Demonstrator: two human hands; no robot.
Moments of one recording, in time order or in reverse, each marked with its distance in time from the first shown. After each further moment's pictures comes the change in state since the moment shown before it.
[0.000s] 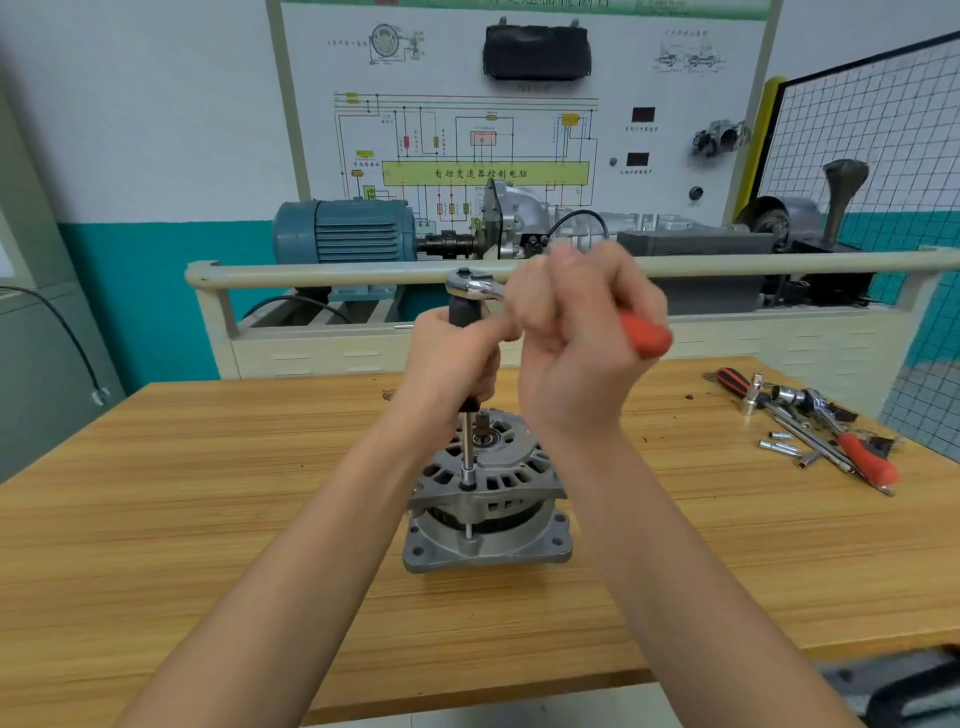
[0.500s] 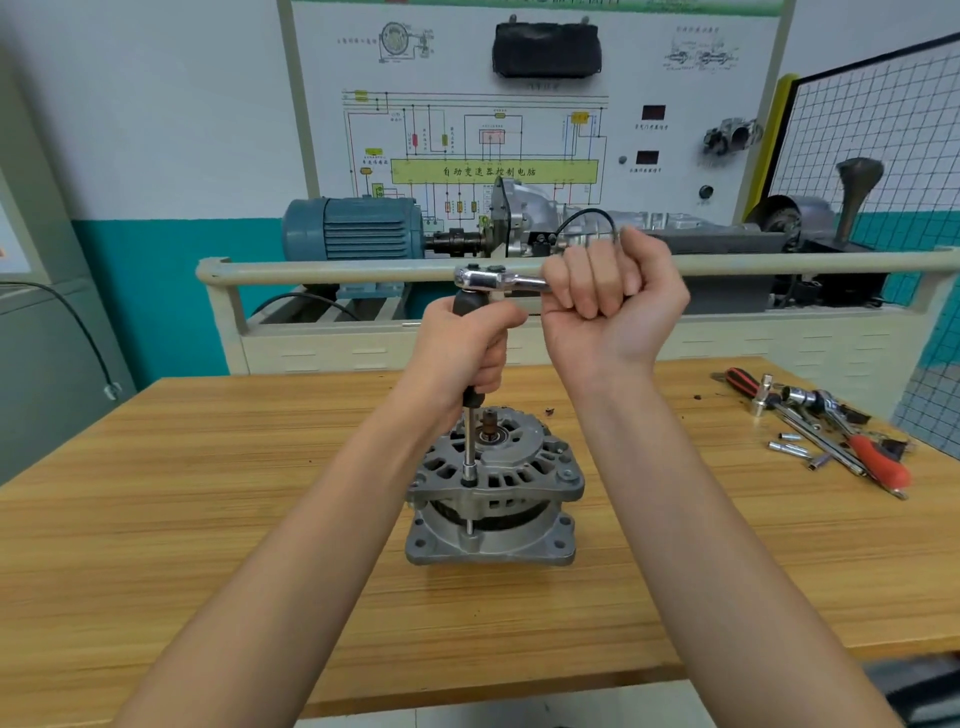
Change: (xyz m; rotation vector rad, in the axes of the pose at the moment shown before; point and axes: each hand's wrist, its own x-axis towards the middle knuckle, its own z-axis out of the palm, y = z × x) left_hand 0.004 0.008 -0.005 -0.009 -0.105 -0.022; right_hand 0.028 0.004 -0.038 0.463 0.312 0.332
